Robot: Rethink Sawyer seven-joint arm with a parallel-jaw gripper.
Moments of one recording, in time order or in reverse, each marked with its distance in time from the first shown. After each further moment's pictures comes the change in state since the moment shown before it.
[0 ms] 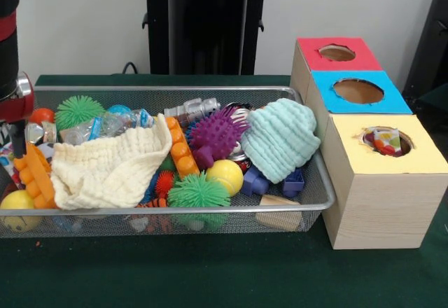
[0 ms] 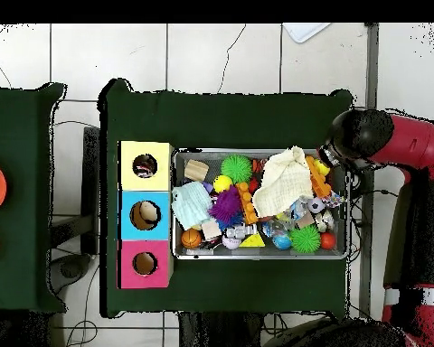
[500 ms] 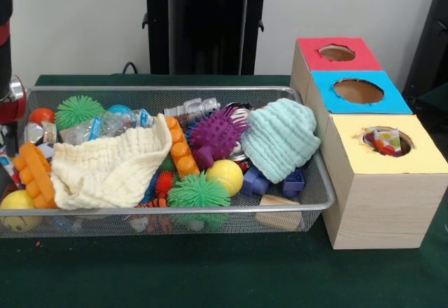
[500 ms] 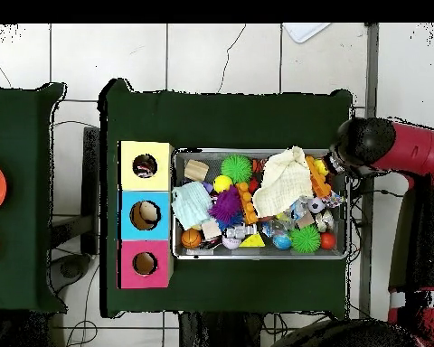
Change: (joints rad) arm -0.023 0.007 0.000 0.017 -0.037 -0.005 0.000
